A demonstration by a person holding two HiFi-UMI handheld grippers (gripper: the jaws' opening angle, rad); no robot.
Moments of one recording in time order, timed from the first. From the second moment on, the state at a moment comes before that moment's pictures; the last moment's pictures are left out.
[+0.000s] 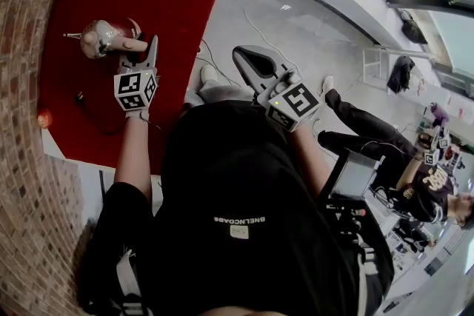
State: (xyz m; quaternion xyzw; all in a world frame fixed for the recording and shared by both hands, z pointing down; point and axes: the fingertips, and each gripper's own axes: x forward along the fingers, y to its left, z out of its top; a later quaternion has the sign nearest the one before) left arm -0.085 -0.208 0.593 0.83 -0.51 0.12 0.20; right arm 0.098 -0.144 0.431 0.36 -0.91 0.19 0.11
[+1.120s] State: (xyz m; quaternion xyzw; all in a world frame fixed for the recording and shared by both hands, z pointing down) left arm -0.073 -0.179 0.484 0.85 -0.48 0.15 0.12; right arm 0.079 -0.155 0.414 0.30 -0.94 0.17 0.08
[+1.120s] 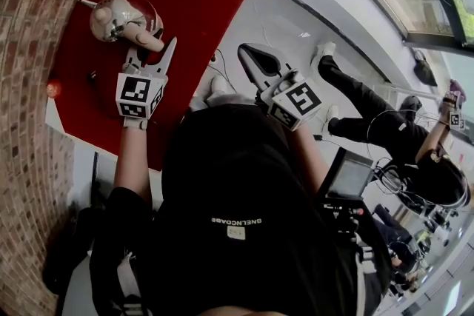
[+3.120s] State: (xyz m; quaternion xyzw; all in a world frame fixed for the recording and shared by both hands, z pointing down) left arm -0.206 0.013 0.394 0.66 -0.73 0.13 0.14; right arm -0.139 -0.098 0.364 -0.06 -0.99 0.13 0.07
